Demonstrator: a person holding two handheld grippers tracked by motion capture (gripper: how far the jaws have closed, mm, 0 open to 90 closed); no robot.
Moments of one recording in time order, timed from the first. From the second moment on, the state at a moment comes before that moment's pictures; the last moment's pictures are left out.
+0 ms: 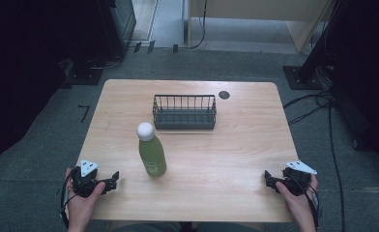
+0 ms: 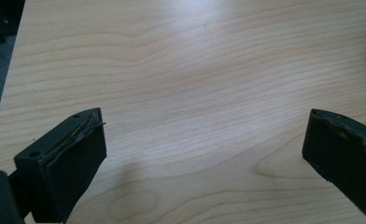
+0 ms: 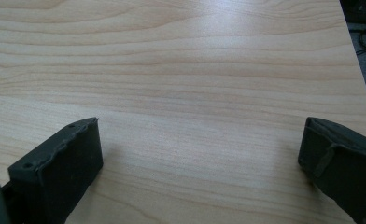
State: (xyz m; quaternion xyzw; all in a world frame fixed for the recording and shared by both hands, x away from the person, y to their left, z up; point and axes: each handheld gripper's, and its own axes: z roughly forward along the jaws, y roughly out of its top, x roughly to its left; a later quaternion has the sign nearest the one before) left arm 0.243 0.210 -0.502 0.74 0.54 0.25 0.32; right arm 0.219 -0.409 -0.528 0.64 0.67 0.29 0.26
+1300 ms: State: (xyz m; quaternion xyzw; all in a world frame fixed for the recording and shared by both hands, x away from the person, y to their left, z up) left arm 0.227 0.136 -0.472 0.76 0.47 0.19 0.40; right arm 0.219 -0.409 -0.528 0.64 0.67 0.29 0.26
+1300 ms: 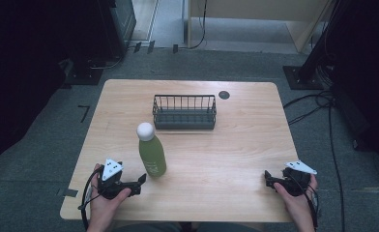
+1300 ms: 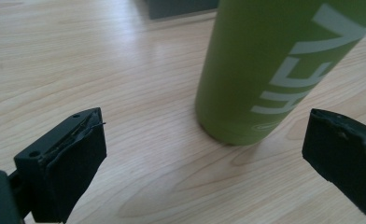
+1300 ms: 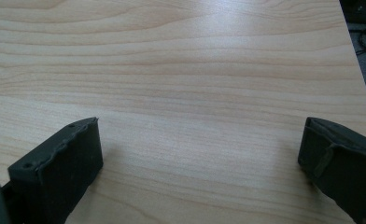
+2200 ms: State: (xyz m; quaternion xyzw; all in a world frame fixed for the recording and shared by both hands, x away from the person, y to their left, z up) left arm 0.244 0.080 -0.443 0.74 0.46 0.23 0.44; right arm 0.219 -0.409 -0.528 0.64 0.67 0.29 0.26
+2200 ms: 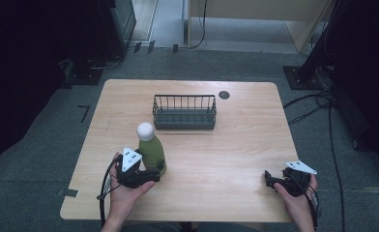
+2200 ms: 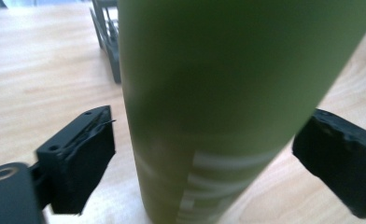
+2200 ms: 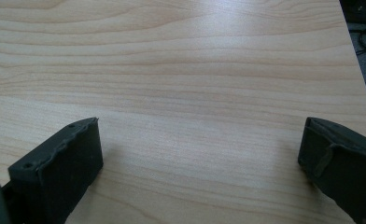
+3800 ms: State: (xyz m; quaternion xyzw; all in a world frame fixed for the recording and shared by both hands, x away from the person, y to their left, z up) left arm 0.272 0.065 -0.407 0.69 0.41 0.31 0.50; right arm 0.219 -0.409 -0.528 0.64 0.66 0.29 0.26
